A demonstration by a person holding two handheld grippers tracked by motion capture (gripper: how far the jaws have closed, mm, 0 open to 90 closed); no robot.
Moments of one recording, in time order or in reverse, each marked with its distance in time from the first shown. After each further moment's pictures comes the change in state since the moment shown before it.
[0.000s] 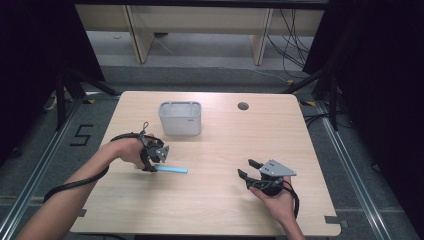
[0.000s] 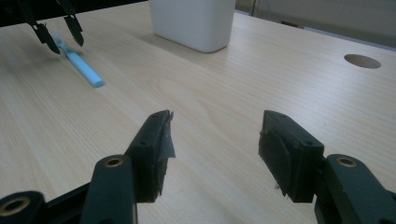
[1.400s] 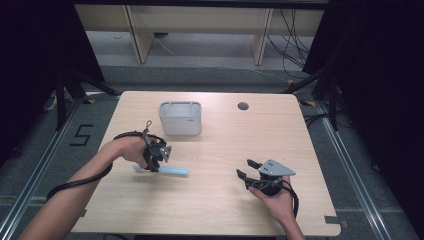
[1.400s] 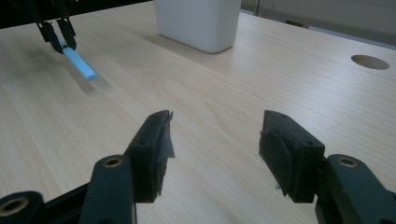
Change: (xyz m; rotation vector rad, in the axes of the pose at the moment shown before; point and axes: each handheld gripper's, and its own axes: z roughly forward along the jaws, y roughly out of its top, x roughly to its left) left arm -0.004 0.010 -0.007 0.010 -0.076 -0.048; right arm 0.002 0.002 0.002 -0.004 0.023 0.005
